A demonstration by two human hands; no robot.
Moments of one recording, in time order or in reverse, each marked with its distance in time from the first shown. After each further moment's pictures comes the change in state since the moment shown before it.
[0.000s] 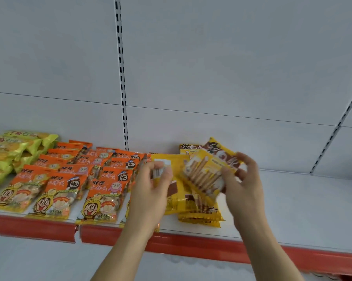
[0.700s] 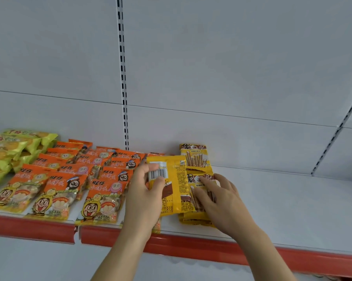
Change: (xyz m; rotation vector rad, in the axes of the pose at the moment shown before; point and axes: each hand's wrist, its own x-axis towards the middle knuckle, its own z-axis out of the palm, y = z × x) left_hand 0.005 -0.014 -0.003 -0.011 0.066 -0.032; right_hand 0.003 0.031 0.005 -0.850 -0.422 -0.170
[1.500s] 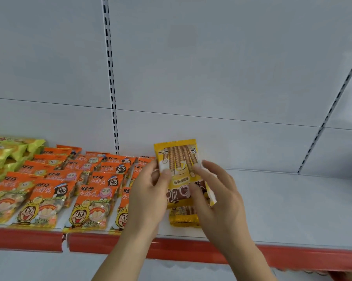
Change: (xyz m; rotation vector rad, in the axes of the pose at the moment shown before) left_hand -0.015 0.042 0.024 -0.138 -0.131 0.047; right_hand -0.034 -0.025 -0.012 0.302 0.502 -0.346
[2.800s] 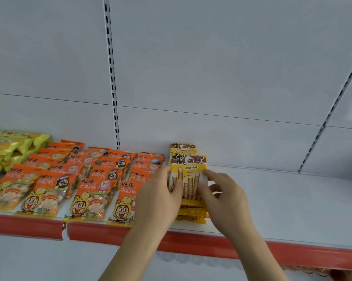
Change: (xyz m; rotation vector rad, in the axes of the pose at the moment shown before) left_hand -0.005 -0.025 0.014 0.817 -0.001 0.147; right_hand 0.006 0.029 -0.015 0.024 -0.149 0.304
